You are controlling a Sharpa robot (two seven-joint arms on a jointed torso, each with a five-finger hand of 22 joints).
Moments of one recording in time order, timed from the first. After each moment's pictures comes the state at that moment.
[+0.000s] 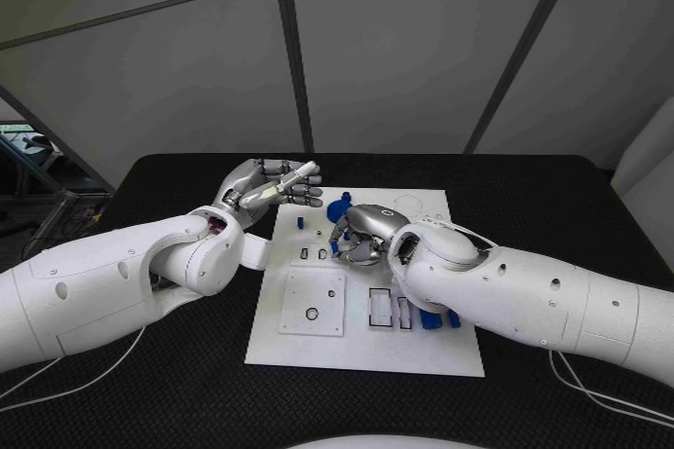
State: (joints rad) left arm 1.09 -0.94 0.08 1.61 -0.16 -0.33 0.41; left_hand 1.39 0.02 -0.01 0.19 0.07 0.88 0.23 0.14 0.07 0.99 0.18 0.11 0.07 1.07 0.13 0.15 0.18 0.17 0.98 0.23 0.31 0.10; right arm 1.12 -0.47 -0.01 1.41 -1.53 -0.28 -0.26; right_hand 1.40 -0.01 0.19 0.04 0.22 1.00 0.14 0.20 0.10 1.40 0.05 1.37 1.31 1.47 -0.02 1.52 1.31 0.11 1.31 0.09 1.32 1.07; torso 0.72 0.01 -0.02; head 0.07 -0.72
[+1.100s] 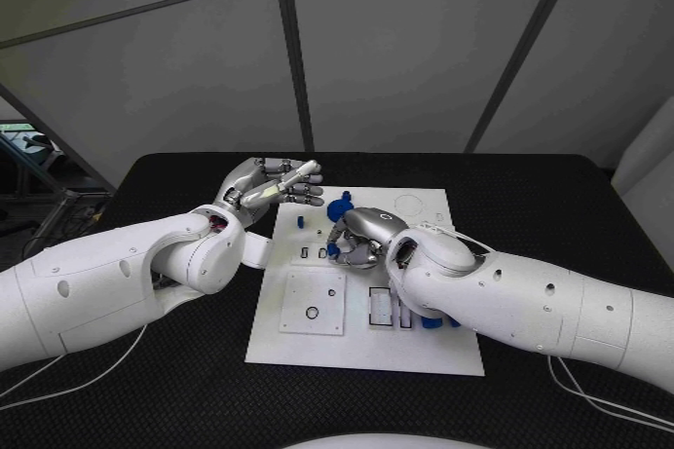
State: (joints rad) left arm 1.09 -0.93 0.08 1.61 -0.16 -0.33 0.41; left_hand 1.39 0.02 -0.01 0.19 0.07 0.88 0.23 0.14 0.07 0.99 0.18 0.11 0.07 1.07 0.13 0.15 0.18 0.17 0.98 0.23 0.31 0.10; right arm 1.11 -0.46 -0.02 1.41 -1.54 -0.33 -0.26; right_hand 1.40 -0.02 0.19 0.03 0.22 1.00 0.14 0.19 0.10 1.40 0.05 1.36 1.31 1.47 -0.02 1.52 1.31 0.11 1.31 0.09 1.32 1.07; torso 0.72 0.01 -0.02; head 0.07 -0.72
